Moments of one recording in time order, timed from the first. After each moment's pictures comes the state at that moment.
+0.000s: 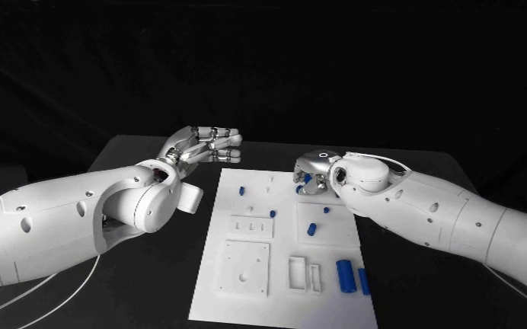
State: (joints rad) left arm 1.41 -0.87 -0.18 1.58 -0.10 -0.40 0.37; left_hand 1.31 0.07 -0.04 -0.06 0.15 0.81 0.18 0.05 0.06 1.02 0.16 0.06 0.06 1.13 0.13 0.07 0.07 0.11 1.04 0.12 0.16 0.08; right arm 1.21 -0.52 0.05 1.11 -1.82 -0.07 -0.07; right_hand 1.24 -0.03 0.28 -0.27 0.23 1.06 0.11 0.07 0.06 1.11 0.09 0.06 0.06 1.44 -0.01 0.96 0.45 0.15 1.42 -0.02 0.57 0.51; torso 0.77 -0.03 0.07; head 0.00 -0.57
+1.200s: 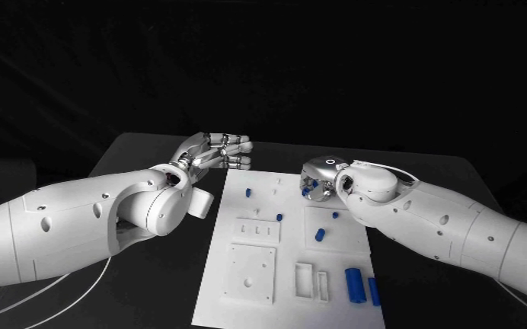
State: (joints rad) left arm 1.41 -0.87 -0.18 1.58 -0.10 -0.40 0.36; left_hand 1.31 0.07 -0.04 -0.06 0.15 0.80 0.18 0.05 0.06 1.01 0.16 0.06 0.06 1.13 0.13 0.07 0.07 0.11 1.04 0.12 0.16 0.08; right arm 1.21 -0.52 0.05 1.12 -1.82 -0.10 -0.09; right_hand 1.24 -0.02 0.53 -0.25 0.07 1.19 0.11 0.06 0.07 1.29 0.04 0.05 0.06 1.44 -0.03 0.96 0.44 0.13 1.41 -0.06 0.72 0.75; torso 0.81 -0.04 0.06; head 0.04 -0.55
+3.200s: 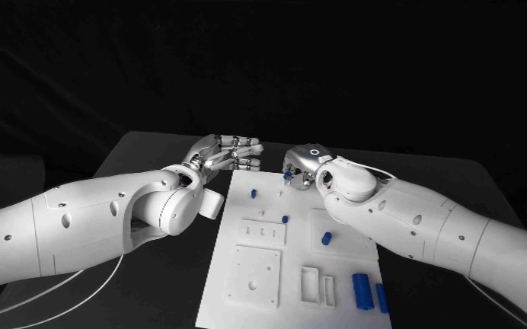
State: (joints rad) left arm 1.42 -0.84 -0.18 1.56 -0.10 -0.40 0.36; left_hand 1.32 0.07 -0.04 -0.06 0.15 0.80 0.18 0.05 0.06 1.01 0.16 0.06 0.06 1.13 0.13 0.07 0.07 0.11 1.04 0.12 0.16 0.08; right arm 1.24 -0.38 0.05 1.07 -1.87 -0.26 -0.20; right_hand 1.25 -0.02 0.57 -0.23 0.06 1.20 0.12 0.06 0.07 1.30 0.04 0.05 0.06 1.44 -0.04 0.96 0.45 0.11 1.45 -0.07 0.59 1.04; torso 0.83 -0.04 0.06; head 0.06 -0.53
